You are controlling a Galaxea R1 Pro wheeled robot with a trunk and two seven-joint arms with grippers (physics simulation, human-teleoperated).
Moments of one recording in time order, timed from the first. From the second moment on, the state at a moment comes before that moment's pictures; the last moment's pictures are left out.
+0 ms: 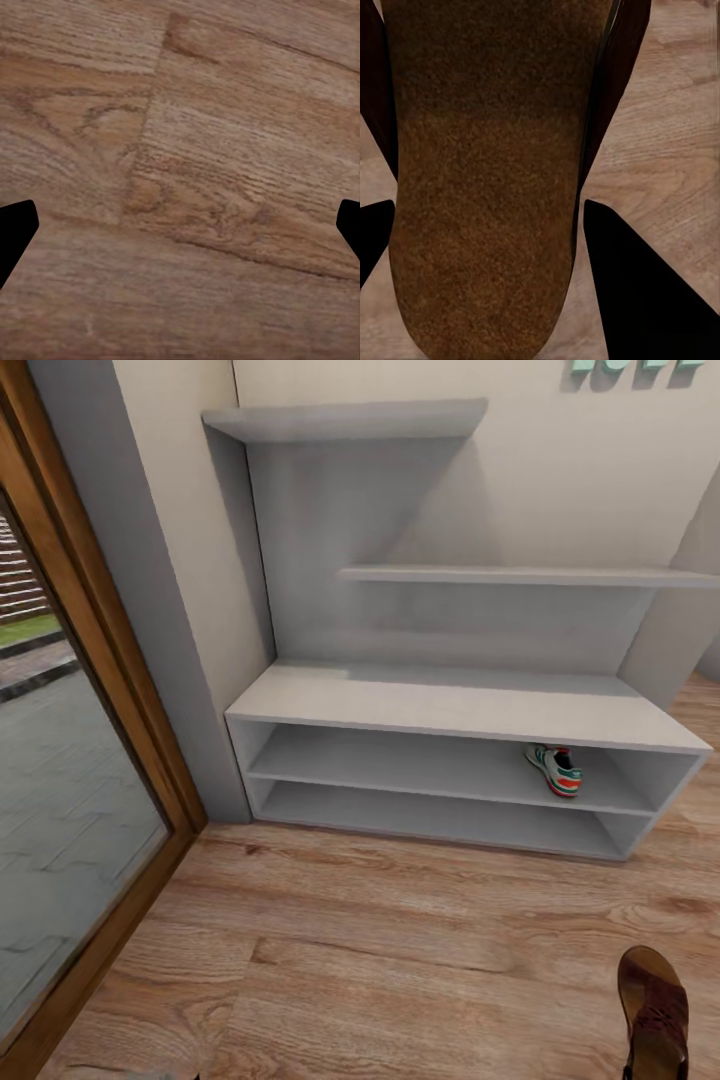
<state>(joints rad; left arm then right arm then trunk) -0.23 0.18 0.44 -0.26 -0.07 -0.37 -0.52 -0.20 -0.14 -0.66 -0.38 0.17 -0.50 -0.10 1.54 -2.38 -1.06</state>
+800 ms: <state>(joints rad) -0.23 0.18 0.43 -0.25 -0.16 -0.41 -0.54 -0.21 -0.07 -0.55 -0.45 0.25 -0.45 -0.10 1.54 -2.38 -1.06</state>
